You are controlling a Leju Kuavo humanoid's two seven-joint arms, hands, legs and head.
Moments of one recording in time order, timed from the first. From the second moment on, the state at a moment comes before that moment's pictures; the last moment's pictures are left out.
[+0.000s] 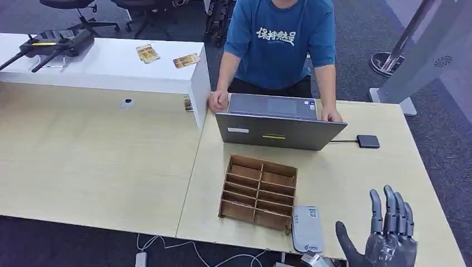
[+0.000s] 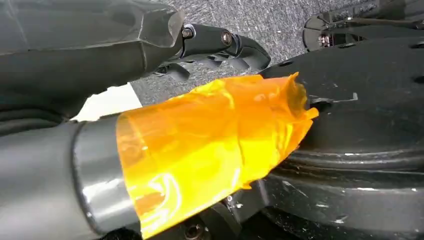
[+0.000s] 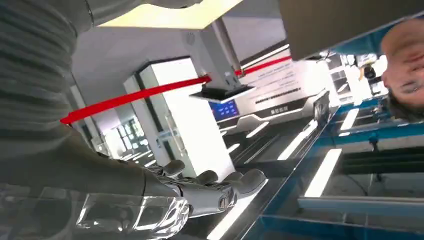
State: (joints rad) left arm 0.16 -0.05 -0.21 0.01 0.33 -0.21 -0.24; right arm 0.30 -0.04 0.15 -1.80 1.36 -0.69 -0.02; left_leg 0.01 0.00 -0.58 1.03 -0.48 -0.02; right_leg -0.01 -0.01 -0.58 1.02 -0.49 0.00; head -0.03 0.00
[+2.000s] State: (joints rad) left arm 0.16 -0.05 -0.24 0.01 0.42 -0.22 -0.23; right arm 0.08 -0.15 0.72 -1.42 0.98 -0.69 0.10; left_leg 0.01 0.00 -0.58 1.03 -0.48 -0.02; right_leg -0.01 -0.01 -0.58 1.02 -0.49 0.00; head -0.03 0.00
